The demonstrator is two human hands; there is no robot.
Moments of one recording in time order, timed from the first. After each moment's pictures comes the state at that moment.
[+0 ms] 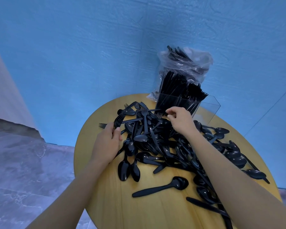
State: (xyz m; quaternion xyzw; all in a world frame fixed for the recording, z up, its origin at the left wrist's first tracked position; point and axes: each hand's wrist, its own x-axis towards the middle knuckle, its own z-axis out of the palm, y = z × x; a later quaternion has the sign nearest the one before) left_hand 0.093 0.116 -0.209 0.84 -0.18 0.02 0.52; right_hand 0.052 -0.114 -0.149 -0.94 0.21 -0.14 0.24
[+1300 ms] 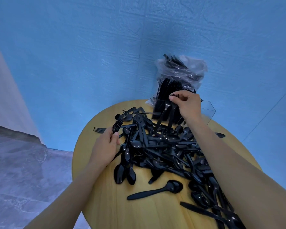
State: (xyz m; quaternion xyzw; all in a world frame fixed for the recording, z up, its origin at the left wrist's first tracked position) left_hand 0.092 0.114 -0.206 0.84 -0.18 0.01 0.52; right_hand 0.061 -0.133 -0.104 -0.80 0.16 -0.36 0.45
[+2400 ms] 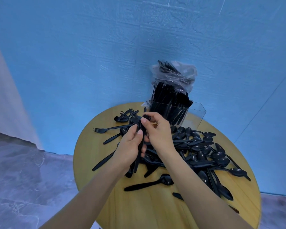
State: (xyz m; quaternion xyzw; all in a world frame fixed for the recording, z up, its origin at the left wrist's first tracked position) left_hand 0.013 0.081 -0.146 0.61 -0.24 -0.19 0.73; right_hand -0.001 -0.023 -0.128 -0.74 0.12 -0.25 0.61
